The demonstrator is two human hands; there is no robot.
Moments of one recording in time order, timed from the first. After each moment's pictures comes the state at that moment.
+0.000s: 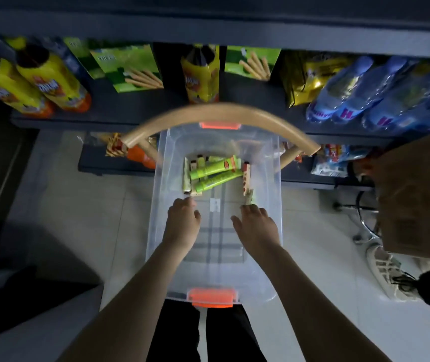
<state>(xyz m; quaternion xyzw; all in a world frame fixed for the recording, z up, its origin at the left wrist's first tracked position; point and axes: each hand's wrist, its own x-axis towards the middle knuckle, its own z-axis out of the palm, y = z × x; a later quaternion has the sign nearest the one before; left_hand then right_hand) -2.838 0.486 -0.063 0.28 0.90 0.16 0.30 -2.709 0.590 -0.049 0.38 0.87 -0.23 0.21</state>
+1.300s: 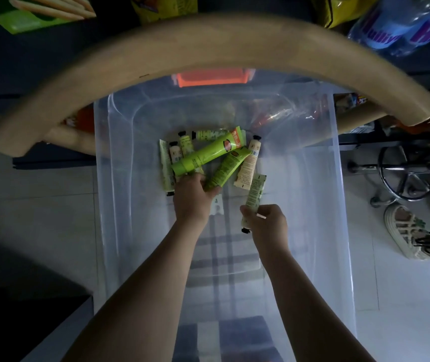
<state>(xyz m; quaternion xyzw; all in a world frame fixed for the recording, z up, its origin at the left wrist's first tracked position) -2.875 0.566 -0.228 0.24 0.88 0.22 0.35 -2.735 0.600 -0.200 0.72 0.45 -0.53 -0.03</state>
